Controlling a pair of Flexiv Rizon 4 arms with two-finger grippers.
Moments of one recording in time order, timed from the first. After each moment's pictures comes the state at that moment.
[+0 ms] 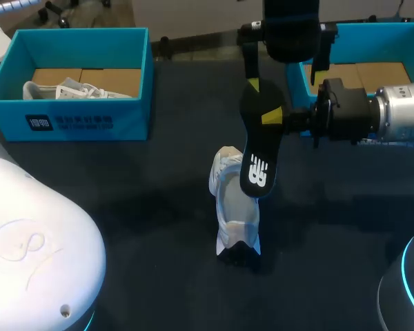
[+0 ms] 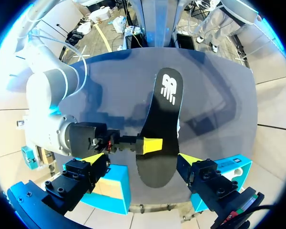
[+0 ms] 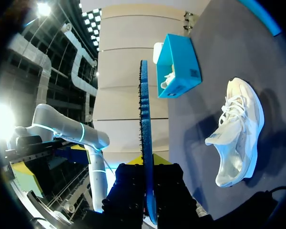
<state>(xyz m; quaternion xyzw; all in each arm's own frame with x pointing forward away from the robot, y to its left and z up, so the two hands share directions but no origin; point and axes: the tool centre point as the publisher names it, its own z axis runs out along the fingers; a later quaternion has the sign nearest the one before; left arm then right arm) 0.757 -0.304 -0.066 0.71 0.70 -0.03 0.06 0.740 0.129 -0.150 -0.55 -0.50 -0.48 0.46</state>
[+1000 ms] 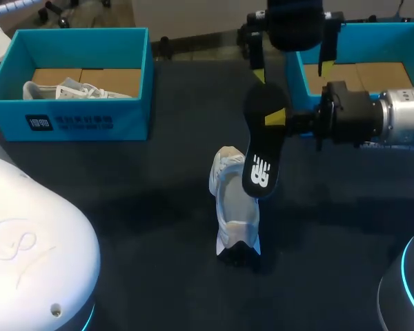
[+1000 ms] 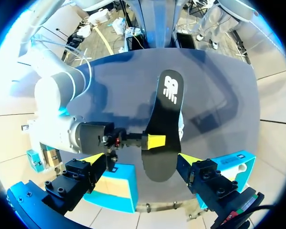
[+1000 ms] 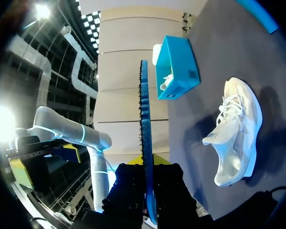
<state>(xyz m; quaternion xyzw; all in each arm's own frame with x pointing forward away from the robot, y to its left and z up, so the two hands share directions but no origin) 0.757 -0.309 -0.048 0.72 0.69 -0.04 0.07 0.740 0.122 -0.153 -0.56 -0.49 -0.48 0.46</state>
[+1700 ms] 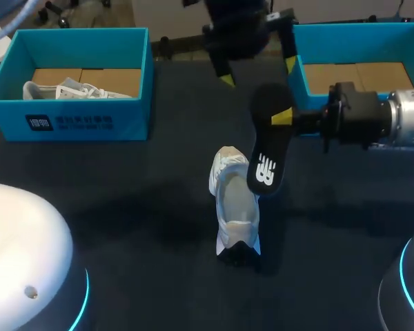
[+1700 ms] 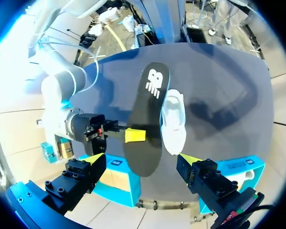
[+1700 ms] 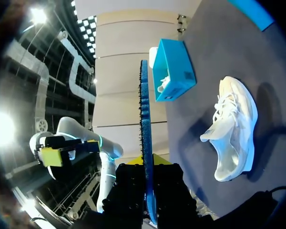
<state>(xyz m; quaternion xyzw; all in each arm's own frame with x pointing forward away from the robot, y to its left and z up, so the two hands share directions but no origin) 0.764 -0.258 -0.052 0.70 0.69 -0.11 0.15 0.738 0.111 -0.148 -0.58 -0.48 -0.48 0.46</state>
